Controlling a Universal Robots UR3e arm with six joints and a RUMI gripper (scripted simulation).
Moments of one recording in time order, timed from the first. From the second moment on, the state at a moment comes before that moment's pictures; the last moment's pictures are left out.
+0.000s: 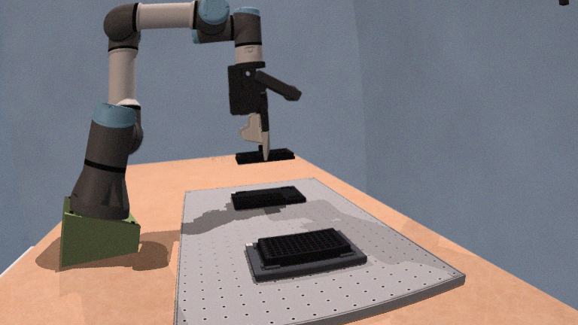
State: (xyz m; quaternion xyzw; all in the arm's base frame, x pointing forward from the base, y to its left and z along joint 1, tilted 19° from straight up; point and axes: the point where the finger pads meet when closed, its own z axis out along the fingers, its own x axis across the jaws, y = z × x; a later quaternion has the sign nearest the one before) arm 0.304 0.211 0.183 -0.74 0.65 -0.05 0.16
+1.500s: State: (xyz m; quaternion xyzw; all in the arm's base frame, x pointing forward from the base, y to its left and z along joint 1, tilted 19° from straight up) arm 0.314 0.141 0.175 -0.73 0.66 -0.06 0.15
